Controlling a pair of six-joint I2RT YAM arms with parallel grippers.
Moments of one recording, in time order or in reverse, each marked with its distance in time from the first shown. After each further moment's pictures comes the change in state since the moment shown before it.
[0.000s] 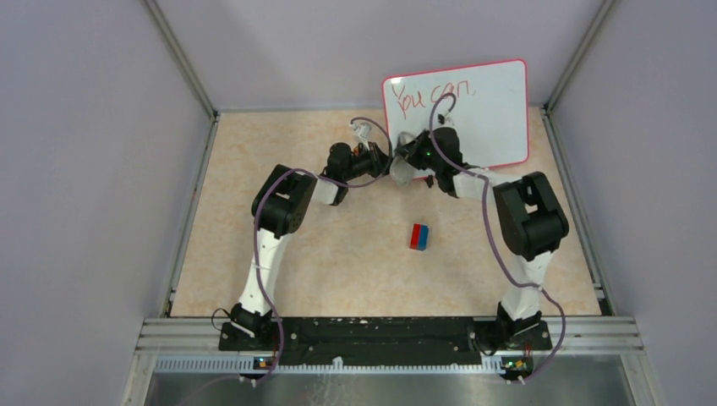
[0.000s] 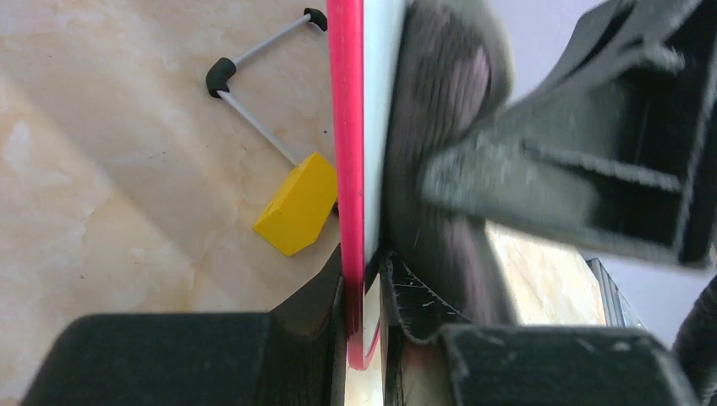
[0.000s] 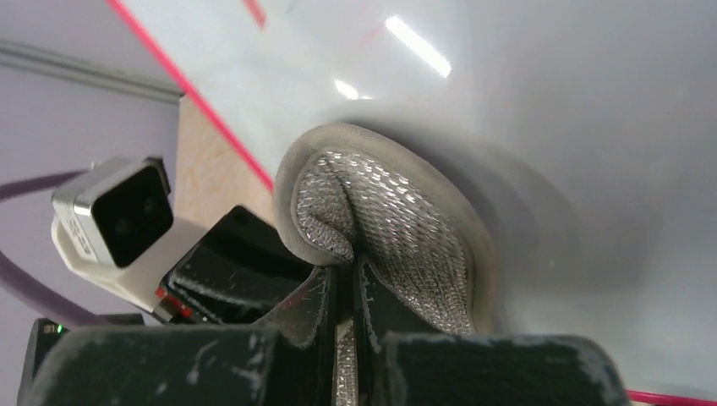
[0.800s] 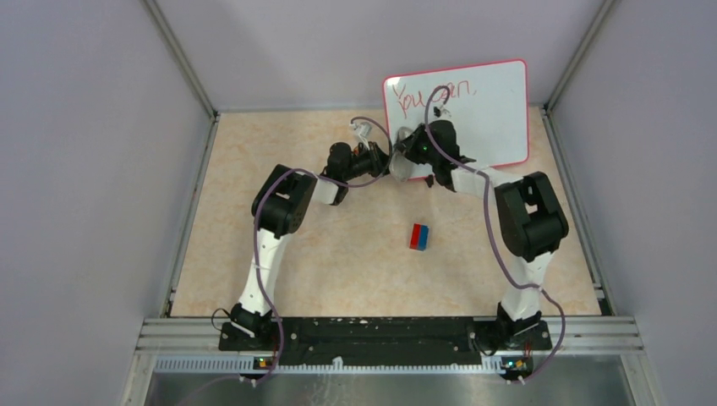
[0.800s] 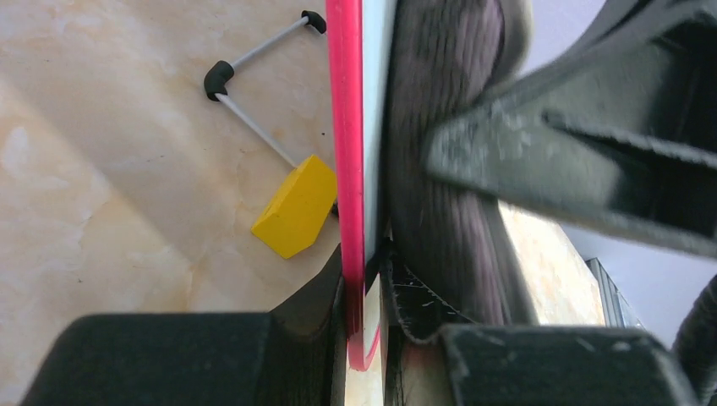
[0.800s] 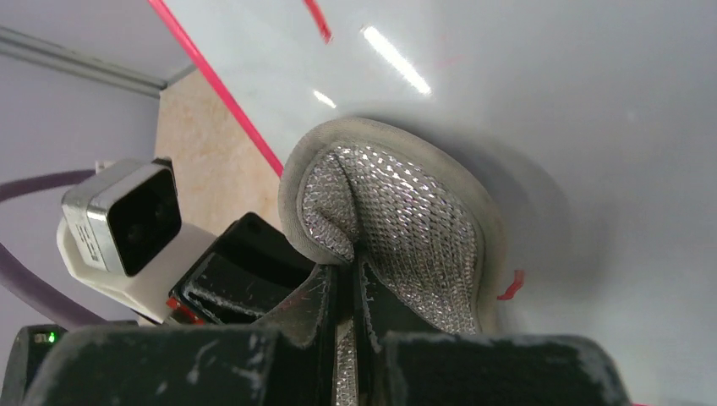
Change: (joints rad) left arm 0.000 0.000 0.003 0.000 0.001 0.000; right arm 0.018 0.003 0.076 -0.076 0.056 -0.063
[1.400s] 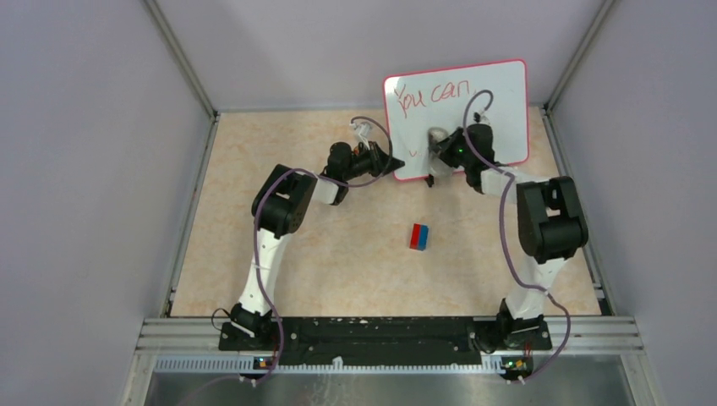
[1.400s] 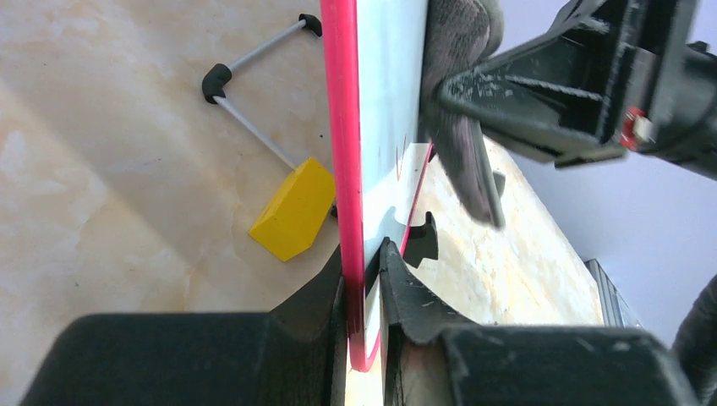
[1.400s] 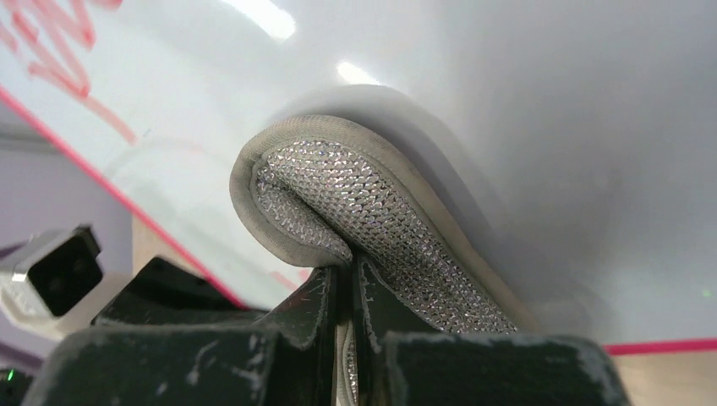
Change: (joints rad) left arm 0.000 0.000 0.002 -0.003 -0.001 0.000; right arm -0.145 -0.043 -0.116 0.024 -0.092 0.013
